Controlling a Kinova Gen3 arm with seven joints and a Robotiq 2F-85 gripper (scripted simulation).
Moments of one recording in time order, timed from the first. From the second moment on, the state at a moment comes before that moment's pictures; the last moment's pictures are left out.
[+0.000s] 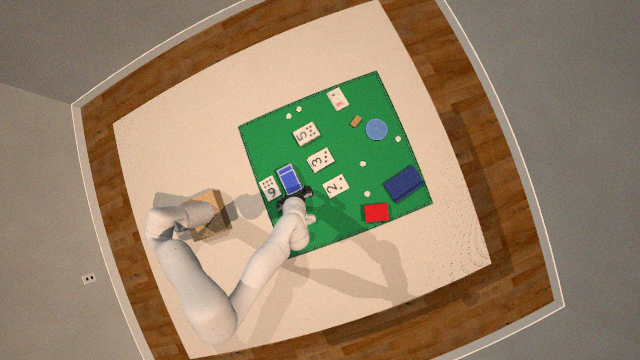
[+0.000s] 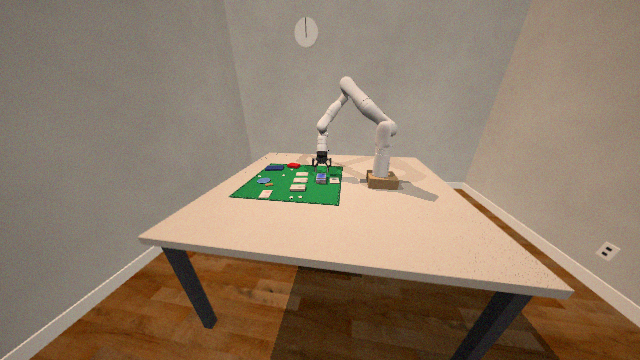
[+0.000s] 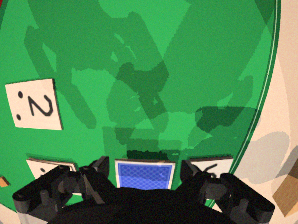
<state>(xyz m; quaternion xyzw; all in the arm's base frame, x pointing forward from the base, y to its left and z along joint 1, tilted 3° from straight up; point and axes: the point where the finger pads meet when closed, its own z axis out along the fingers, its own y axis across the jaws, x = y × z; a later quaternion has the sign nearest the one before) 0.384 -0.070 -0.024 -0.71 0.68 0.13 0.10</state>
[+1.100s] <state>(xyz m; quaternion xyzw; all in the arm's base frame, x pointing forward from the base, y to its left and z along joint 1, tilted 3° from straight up) 0.384 -0.070 -0.028 -0.71 0.68 0.13 0.10</state>
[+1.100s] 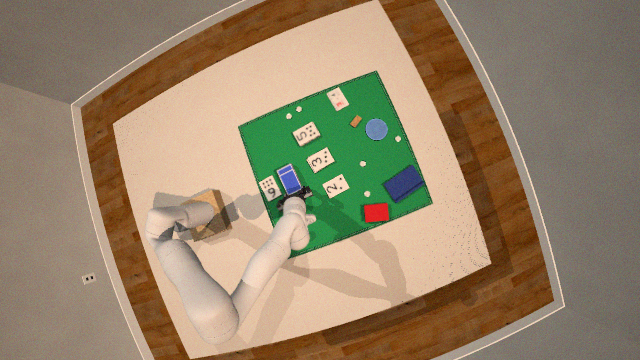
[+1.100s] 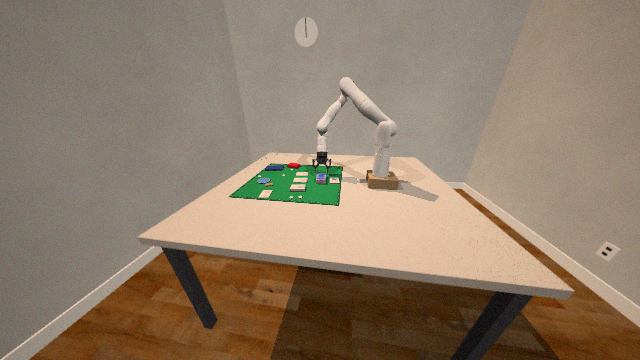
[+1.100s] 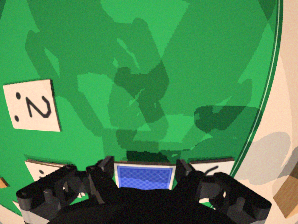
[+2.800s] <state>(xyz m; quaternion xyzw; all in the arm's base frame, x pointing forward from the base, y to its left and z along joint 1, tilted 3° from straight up) 0.384 -0.070 -0.028 -0.71 0.68 0.13 0.10</state>
